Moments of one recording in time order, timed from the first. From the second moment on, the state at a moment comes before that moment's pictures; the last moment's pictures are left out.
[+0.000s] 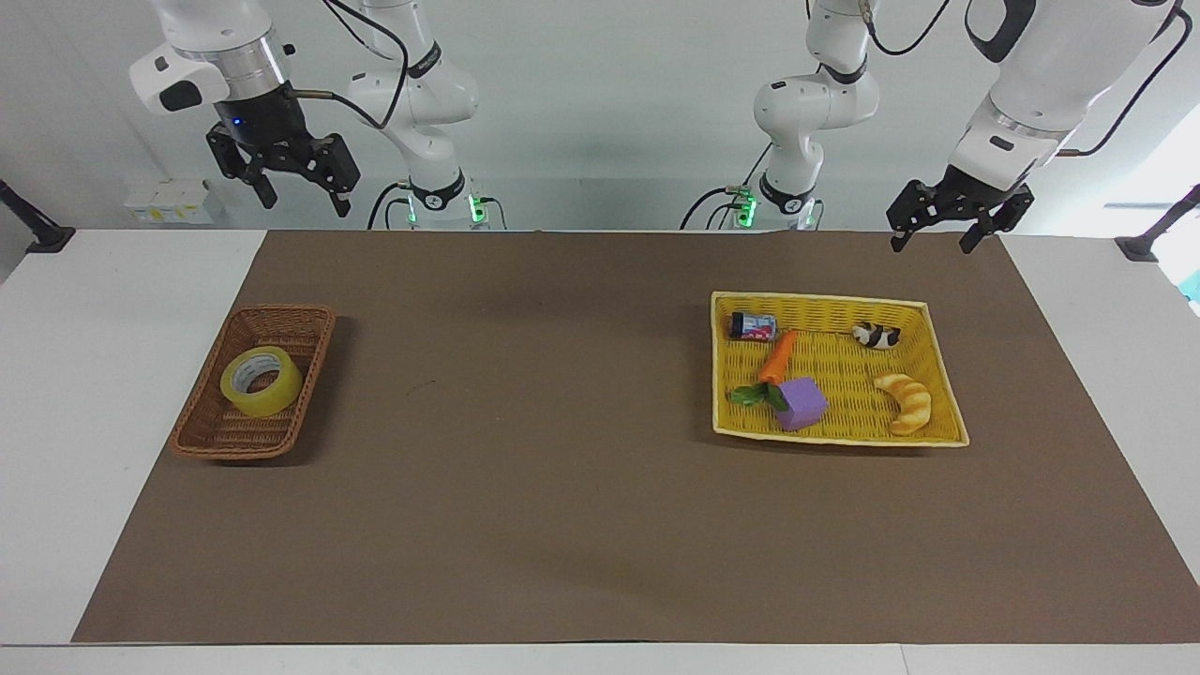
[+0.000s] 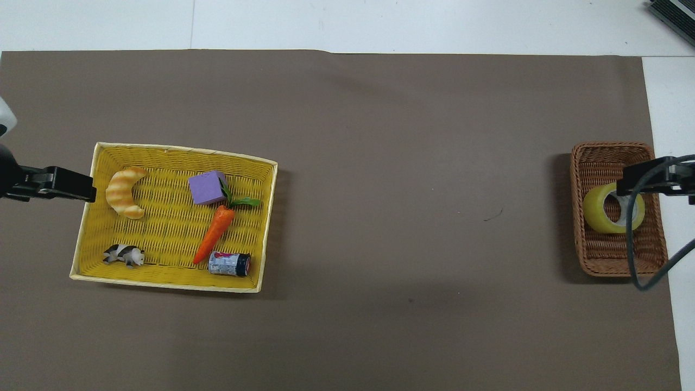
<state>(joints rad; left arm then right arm) 0.12 -0.05 -0.21 -1.61 -0.02 1.53 -0.01 0.08 -0.04 -0.08 -1.49 -0.03 1.44 0.14</state>
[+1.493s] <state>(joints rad) 0.12 -0.05 -0.21 -1.61 -0.02 1.52 0.01 0.07 -0.09 -0.09 -1.52 -0.03 1.41 0.05</state>
